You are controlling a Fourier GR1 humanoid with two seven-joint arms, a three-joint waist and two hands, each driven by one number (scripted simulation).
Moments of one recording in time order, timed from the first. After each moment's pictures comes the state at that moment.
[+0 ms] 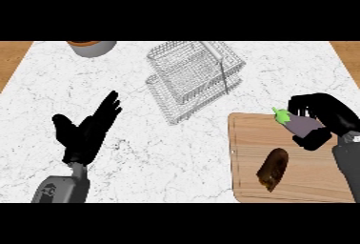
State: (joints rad) left arm -0.14 0.12 -0.06 -1.50 0.12 -0.04 0.23; right arm -0.35 -0.47 -0.02 -1.21 0.80 0.30 -0.14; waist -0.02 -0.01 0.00
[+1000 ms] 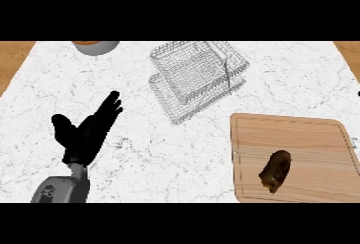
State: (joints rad) left arm -0.14 0.11 -0.06 -1.53 0.12 -0.06 0.25; right arm -0.59 -0.53 -0.35 -1.83 0.25 0.62 0.34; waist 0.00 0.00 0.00
